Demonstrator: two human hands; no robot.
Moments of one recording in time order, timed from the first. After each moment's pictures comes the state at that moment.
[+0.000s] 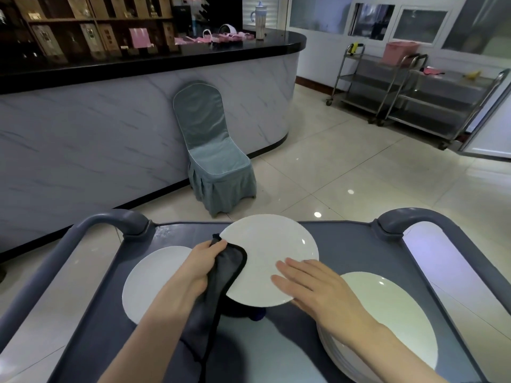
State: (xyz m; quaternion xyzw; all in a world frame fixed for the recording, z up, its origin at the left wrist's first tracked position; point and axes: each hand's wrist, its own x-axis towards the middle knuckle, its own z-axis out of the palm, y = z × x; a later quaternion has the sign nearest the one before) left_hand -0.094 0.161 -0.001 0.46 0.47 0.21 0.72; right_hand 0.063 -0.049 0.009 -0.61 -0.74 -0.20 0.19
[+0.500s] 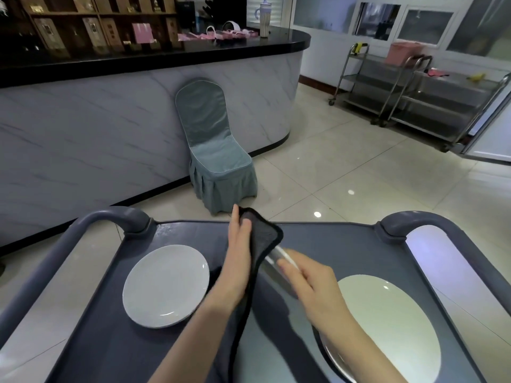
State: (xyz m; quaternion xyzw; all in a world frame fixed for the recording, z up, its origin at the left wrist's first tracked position) left_hand -0.055 0.106 0.028 0.55 0.34 0.34 0.68; right_hand 0.020 -0.025 0.046 -0.68 -0.49 0.19 0.51
